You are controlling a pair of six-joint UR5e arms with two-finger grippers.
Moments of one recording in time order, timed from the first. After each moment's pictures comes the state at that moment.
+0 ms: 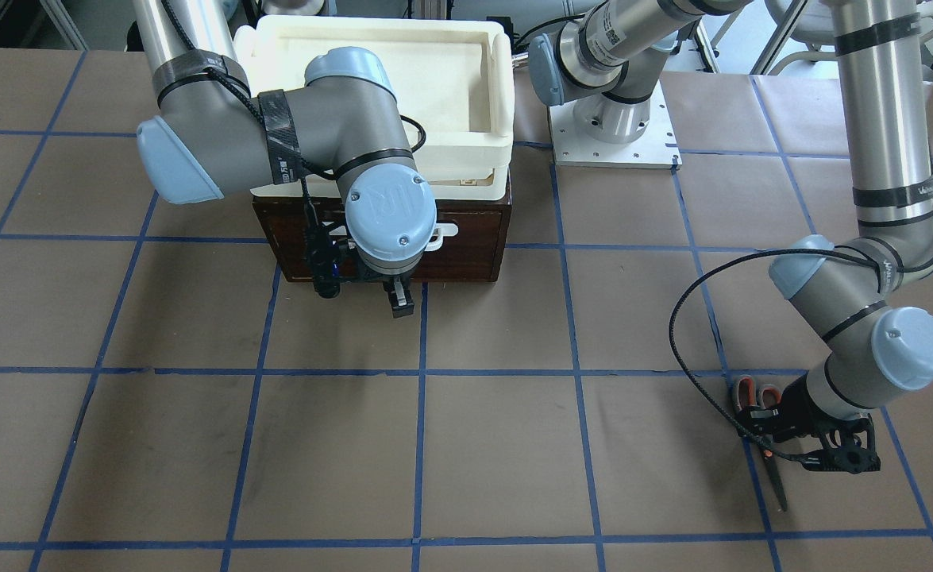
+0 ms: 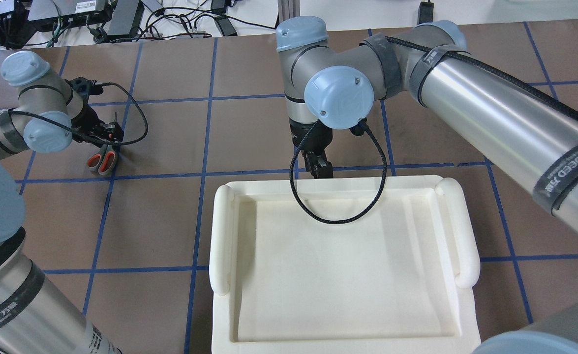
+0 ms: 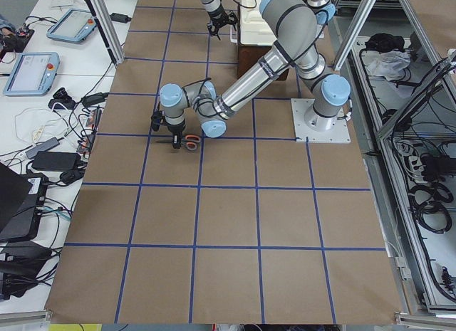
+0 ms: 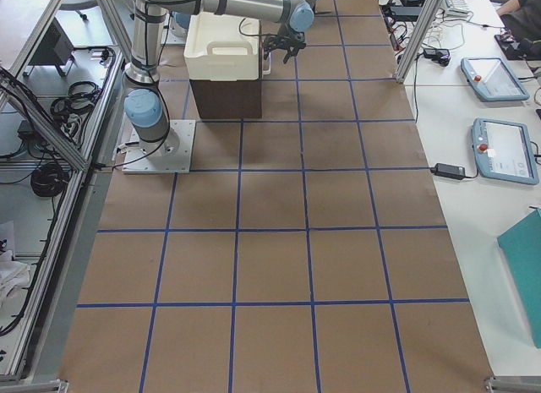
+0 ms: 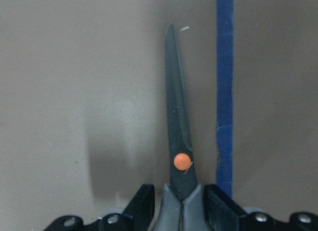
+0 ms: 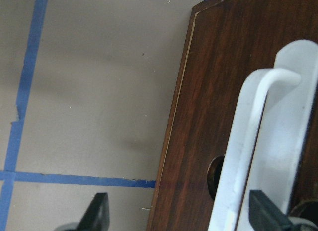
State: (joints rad) left arm -1.16 -2.18 -1.66 -0.83 1.56 0.43; right arm 1.92 -1.15 1.48 -1.52 -1.51 1.66
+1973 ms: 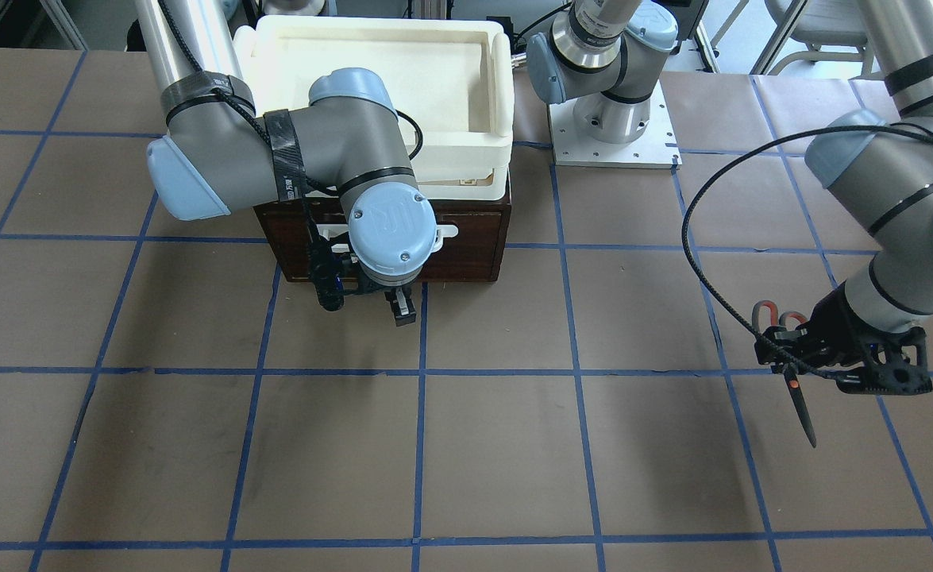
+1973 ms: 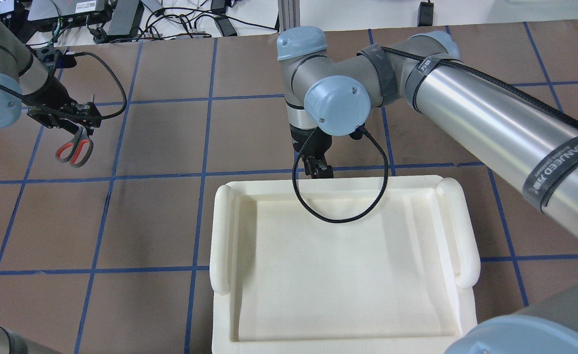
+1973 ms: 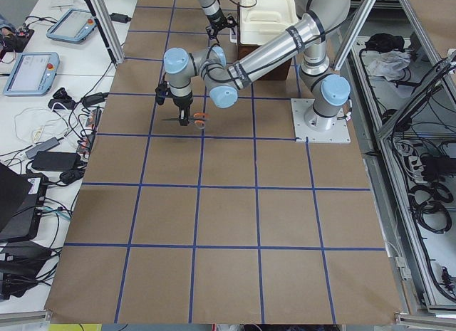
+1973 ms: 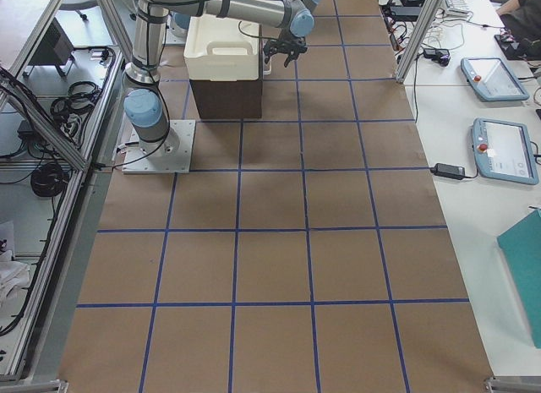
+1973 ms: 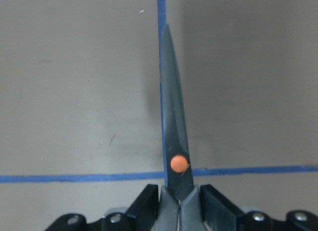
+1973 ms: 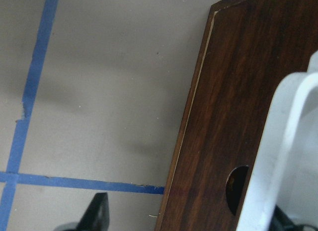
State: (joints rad) left arm -1.19 -1.86 -1.65 -1.20 1.58 0.40; right arm 1.92 -1.13 1.50 -1.57 -1.52 1.62
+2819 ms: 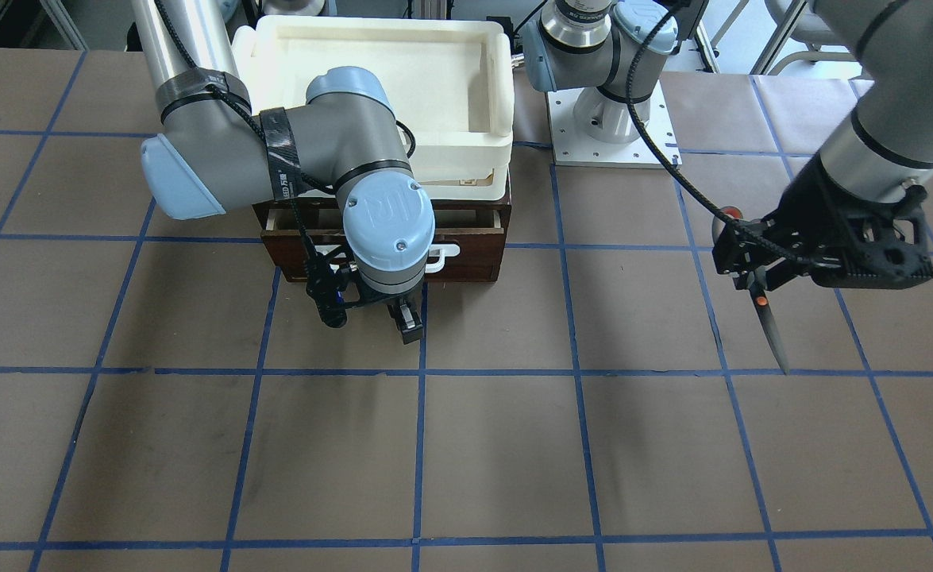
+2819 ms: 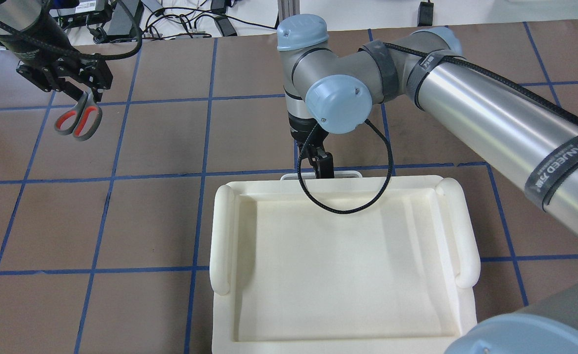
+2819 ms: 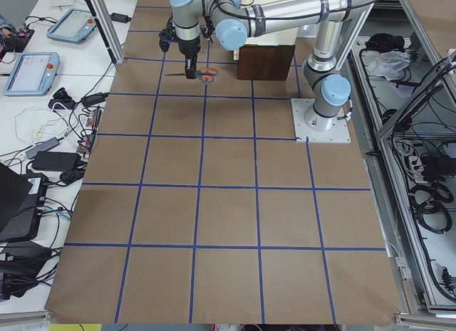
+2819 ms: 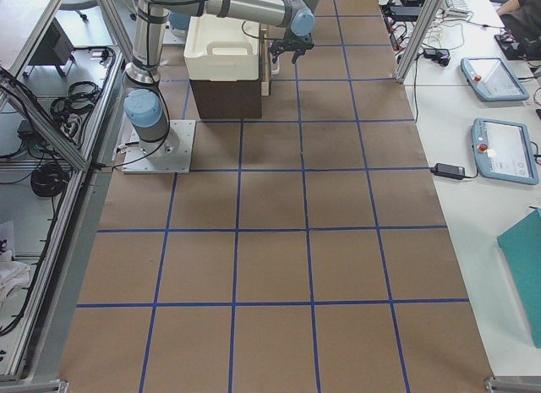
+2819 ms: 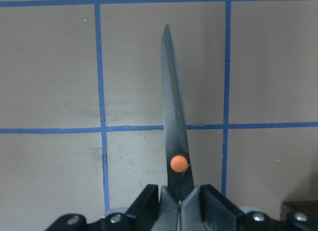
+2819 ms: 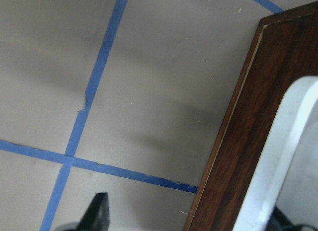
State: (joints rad) left arm -1.40 -1.70 -1.46 -1.54 1.57 0.17; right arm 1.92 -1.13 1.49 -1.66 -1.53 1.54
